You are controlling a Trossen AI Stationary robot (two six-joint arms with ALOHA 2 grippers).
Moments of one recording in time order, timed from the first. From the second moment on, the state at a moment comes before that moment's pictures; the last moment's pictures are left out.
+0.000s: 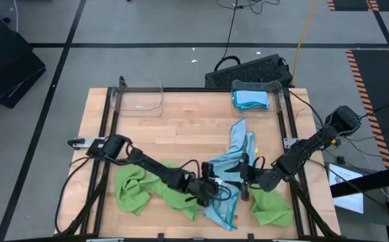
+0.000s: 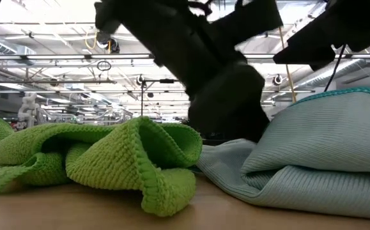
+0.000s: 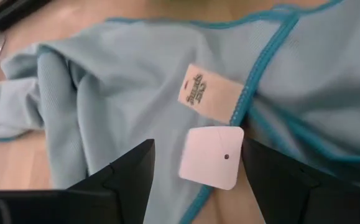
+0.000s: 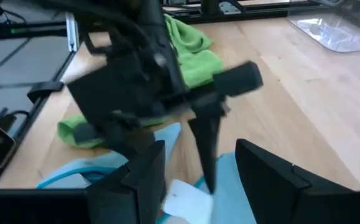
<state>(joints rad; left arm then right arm) -0.38 2.21 1.48 -0.05 -0.43 0.11 0.64 1.33 0.51 0.32 0.63 0.41</state>
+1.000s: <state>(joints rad) -0.31 2.22 1.48 -0.07 -0.27 0.11 0.72 1.33 0.51 0.32 0.63 0.47</state>
